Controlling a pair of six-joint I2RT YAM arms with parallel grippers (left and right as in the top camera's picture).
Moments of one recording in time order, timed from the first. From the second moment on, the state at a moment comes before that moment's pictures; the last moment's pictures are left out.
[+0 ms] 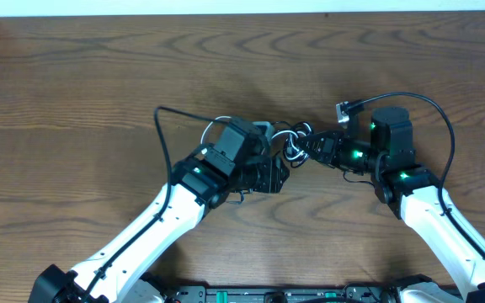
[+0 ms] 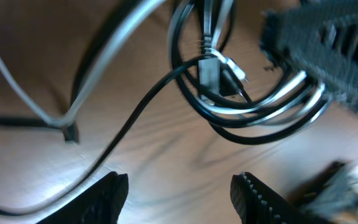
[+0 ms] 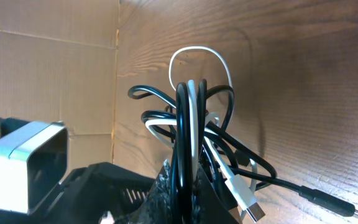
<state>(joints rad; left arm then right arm) -0.65 1.37 0.93 -0.50 0.31 -0.50 0.24 1.32 0.69 0.01 -0.77 0.82</state>
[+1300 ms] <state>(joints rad) -0.43 1.11 0.93 -0.42 0.12 -0.31 0.24 1.32 0.68 -0.44 -0.59 0.60</state>
